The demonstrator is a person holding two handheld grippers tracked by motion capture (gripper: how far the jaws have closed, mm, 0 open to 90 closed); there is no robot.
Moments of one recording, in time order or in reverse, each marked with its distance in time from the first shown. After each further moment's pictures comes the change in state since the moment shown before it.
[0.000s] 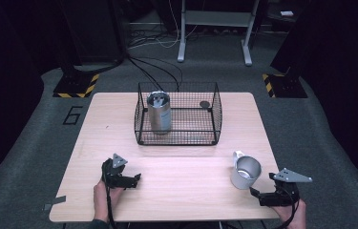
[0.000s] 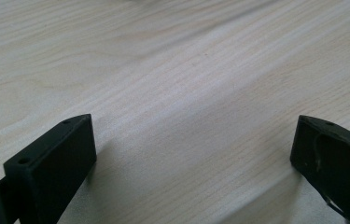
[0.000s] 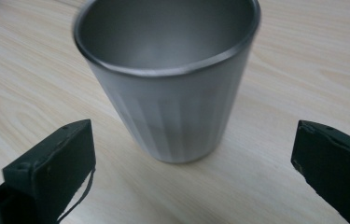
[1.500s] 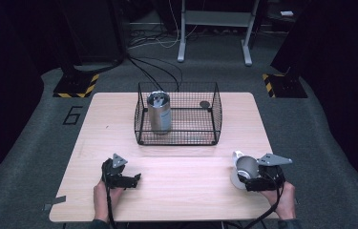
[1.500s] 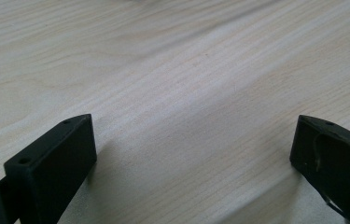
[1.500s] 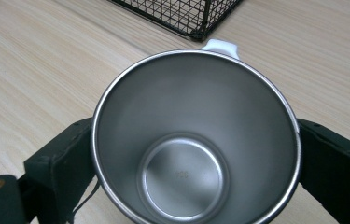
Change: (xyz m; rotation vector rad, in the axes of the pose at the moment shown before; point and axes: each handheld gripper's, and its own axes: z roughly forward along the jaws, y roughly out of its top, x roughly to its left) left arm 0.000 0.000 0.000 0.000 0.005 -0.004; right arm 0.017 0.053 0.026 0.067 -0.028 -0.127
